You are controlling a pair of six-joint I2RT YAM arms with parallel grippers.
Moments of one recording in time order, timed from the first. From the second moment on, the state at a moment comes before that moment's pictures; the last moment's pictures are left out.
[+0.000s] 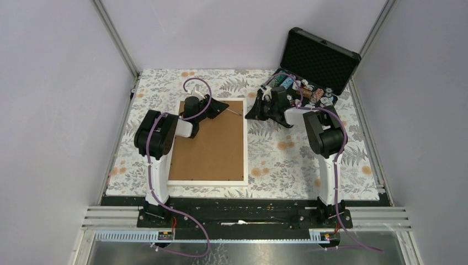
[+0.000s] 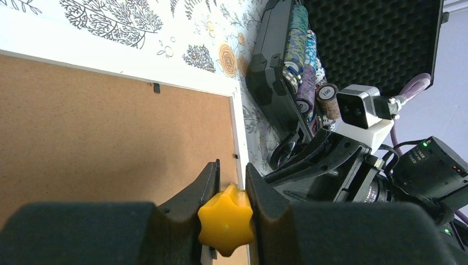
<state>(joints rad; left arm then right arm) -0.26 2.12 1.02 0.85 0.40 -1.00 0.35 2.19 1.33 0.21 -0.58 0.51</state>
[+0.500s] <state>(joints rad) -0.20 1.86 0.92 0.75 0.53 -0.95 0.39 1.99 1.29 -0.02 -0.62 0.13</state>
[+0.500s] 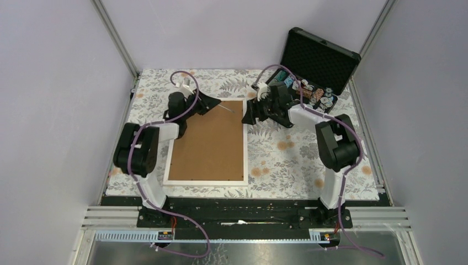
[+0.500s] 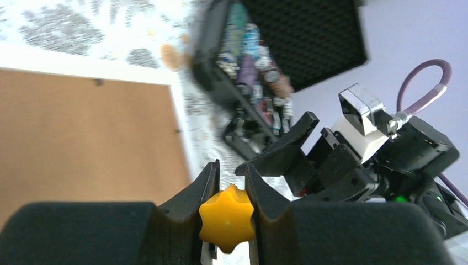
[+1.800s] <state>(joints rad) -0.24 1.56 0.88 0.35 0.99 -0.87 0.63 1.77 1.39 -0.52 -0.57 -0.59</state>
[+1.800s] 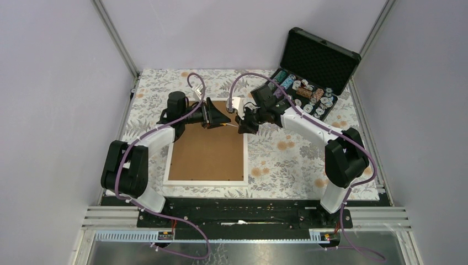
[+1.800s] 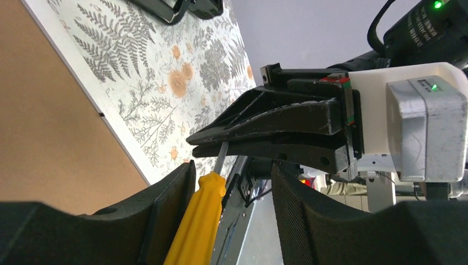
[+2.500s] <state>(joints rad) -0.26 1.59 0.87 0.29 1.11 -0.85 0.63 1.76 1.40 -0.58 -0.60 -0.67</state>
